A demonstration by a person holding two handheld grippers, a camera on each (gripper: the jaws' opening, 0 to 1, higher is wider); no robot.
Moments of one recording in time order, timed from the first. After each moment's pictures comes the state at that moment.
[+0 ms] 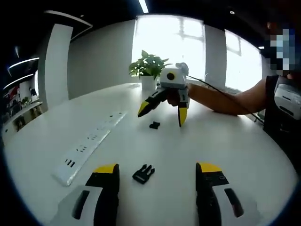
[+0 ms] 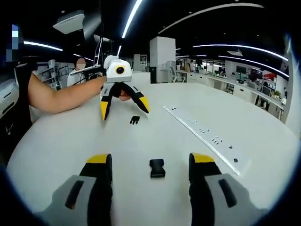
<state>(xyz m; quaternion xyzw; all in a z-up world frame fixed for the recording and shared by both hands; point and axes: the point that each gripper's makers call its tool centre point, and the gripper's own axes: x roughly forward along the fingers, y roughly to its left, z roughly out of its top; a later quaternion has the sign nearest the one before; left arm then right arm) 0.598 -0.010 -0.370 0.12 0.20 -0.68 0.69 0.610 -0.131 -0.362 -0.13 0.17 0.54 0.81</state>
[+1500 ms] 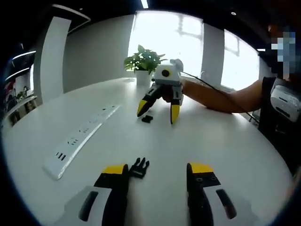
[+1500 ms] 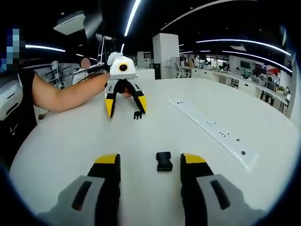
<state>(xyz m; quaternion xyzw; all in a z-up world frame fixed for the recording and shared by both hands) 0.587 -0.006 -0.378 0.13 0.23 -0.69 0.67 0.603 -0.133 -0.373 -0.12 0.19 0.56 0.80</state>
